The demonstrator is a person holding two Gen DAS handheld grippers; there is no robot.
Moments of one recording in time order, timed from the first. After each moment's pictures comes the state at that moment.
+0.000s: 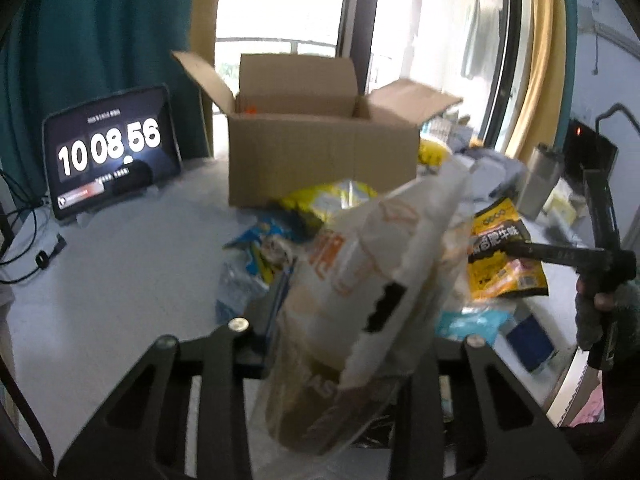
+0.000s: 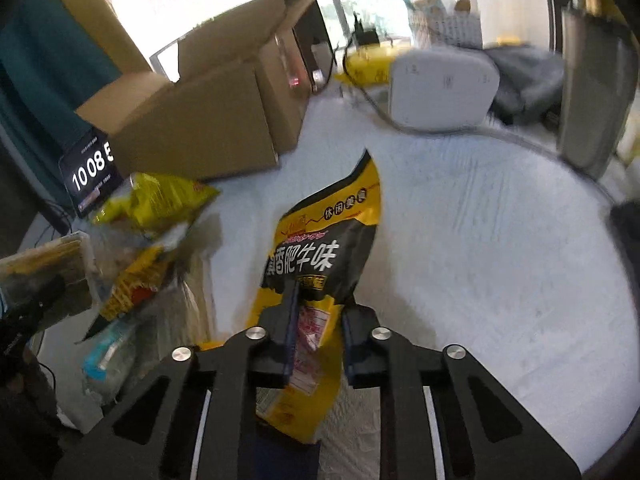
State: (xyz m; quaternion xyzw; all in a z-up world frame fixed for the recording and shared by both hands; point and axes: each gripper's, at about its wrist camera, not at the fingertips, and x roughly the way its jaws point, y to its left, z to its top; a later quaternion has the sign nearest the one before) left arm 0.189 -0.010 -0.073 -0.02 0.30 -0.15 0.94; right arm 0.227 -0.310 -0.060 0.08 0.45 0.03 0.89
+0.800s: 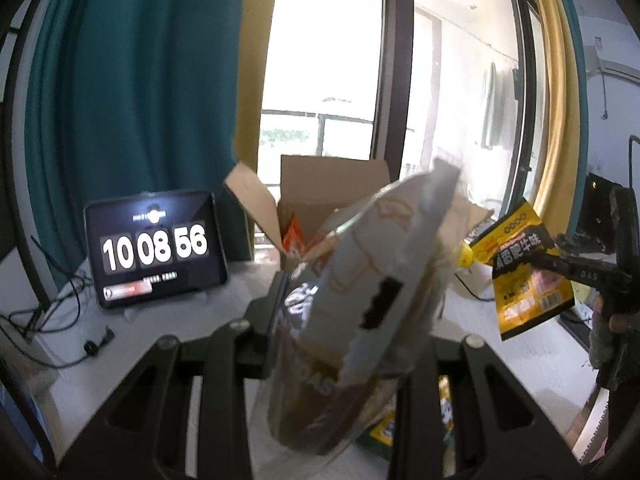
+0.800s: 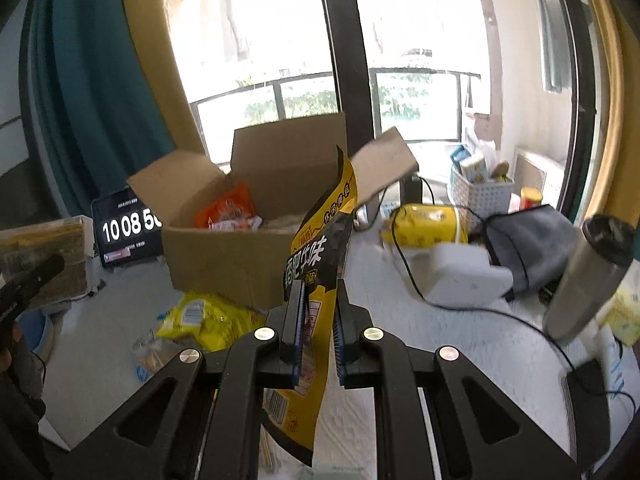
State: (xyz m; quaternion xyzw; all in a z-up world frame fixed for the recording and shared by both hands) left arm 0.216 0.031 0.015 -0.03 0.18 -0.11 0.98; right arm 0.267 -0.265 0.051 0.01 0.31 0.06 0.95
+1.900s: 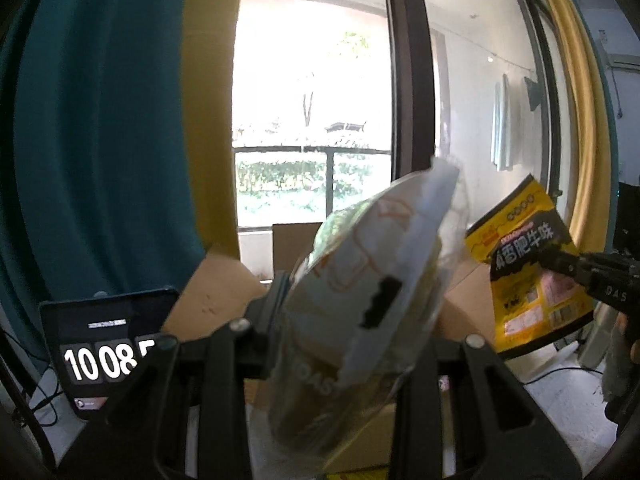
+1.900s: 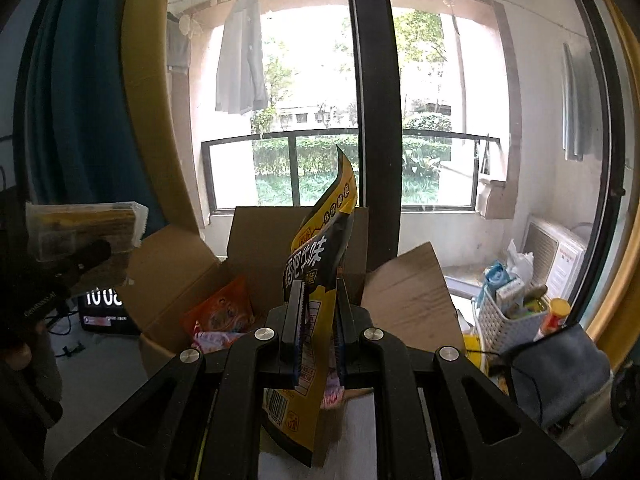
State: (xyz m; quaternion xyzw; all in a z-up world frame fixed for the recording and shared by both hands) left arm 0.383 -0.017 0.053 -0.01 0.13 -0.08 0.99; right arm 0.396 -0.241 0.094 -0.03 0.22 0.08 0.97
